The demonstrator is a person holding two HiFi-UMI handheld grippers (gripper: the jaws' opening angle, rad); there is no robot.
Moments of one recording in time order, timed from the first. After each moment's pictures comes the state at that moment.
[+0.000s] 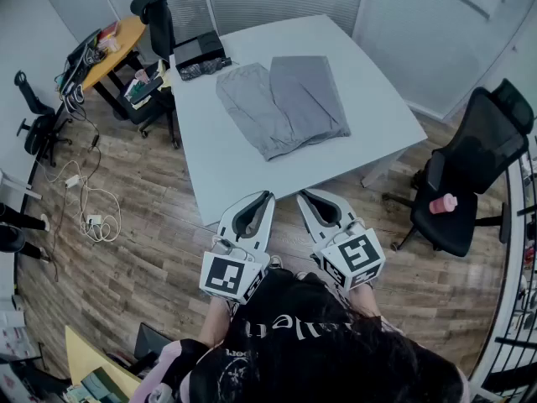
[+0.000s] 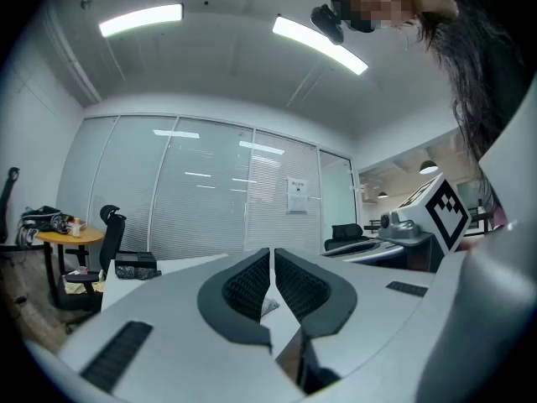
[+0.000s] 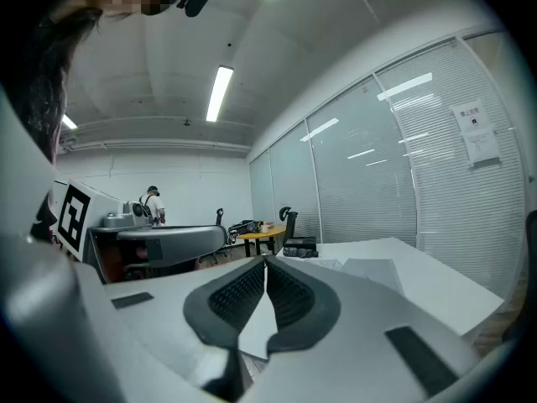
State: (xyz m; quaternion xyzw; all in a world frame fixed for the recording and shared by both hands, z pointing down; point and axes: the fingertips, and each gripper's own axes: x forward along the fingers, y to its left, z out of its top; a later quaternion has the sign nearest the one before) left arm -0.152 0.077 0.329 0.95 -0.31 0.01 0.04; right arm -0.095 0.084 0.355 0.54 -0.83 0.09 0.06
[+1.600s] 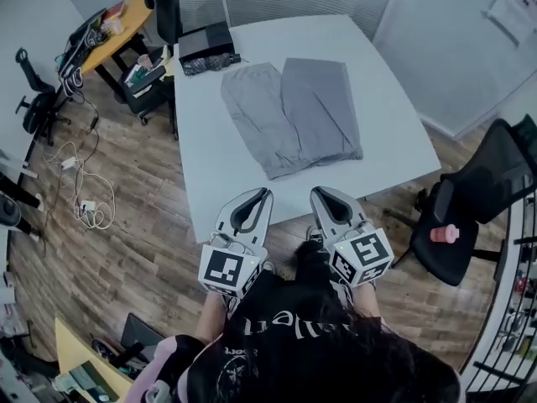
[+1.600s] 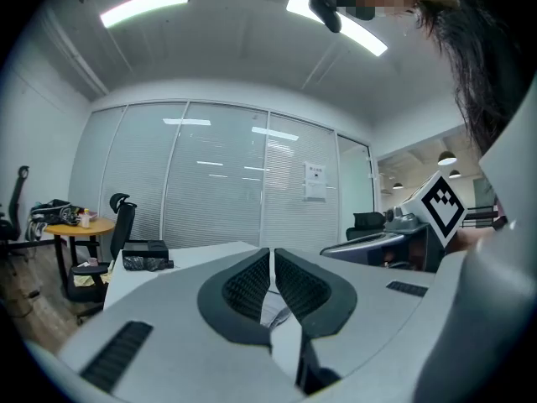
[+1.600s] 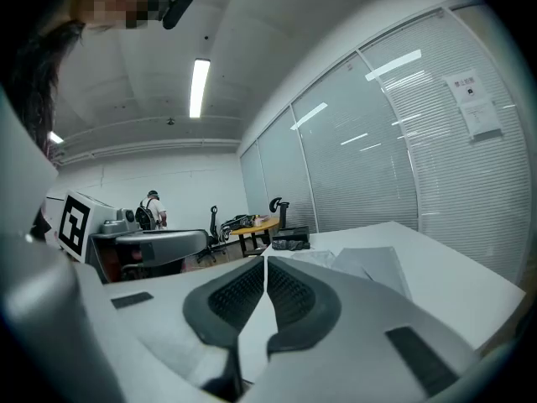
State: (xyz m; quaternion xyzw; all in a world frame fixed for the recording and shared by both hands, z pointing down) left arm -0.129 -0.028 0.369 0.93 -0.35 0.05 0.06; right arm -0.038 -0.015 0.395 0.54 -0.83 0.14 0.05
